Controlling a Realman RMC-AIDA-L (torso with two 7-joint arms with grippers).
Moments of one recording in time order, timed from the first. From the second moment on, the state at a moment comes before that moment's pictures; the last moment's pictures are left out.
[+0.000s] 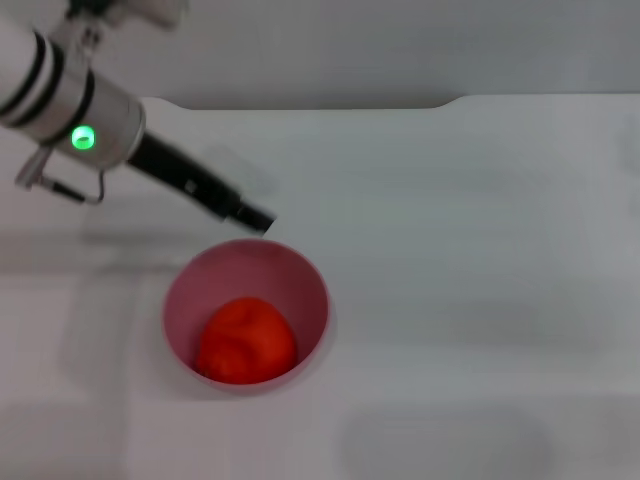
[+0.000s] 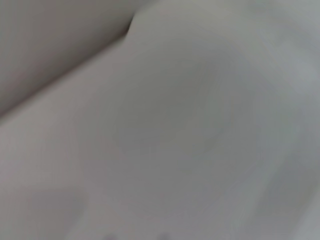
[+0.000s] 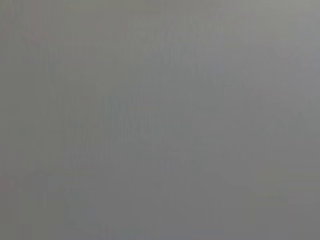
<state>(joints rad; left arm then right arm) -0.77 -2.05 1.16 0.99 2.56 1.45 -2.40 0.47 2.08 -1.44 -0.35 0.20 -1.47 0.21</state>
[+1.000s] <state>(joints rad) -0.40 -2.07 1.05 0.57 0.61 1.11 -0.73 0.50 2.08 -1.49 -0.28 0.21 -1.39 0.21</state>
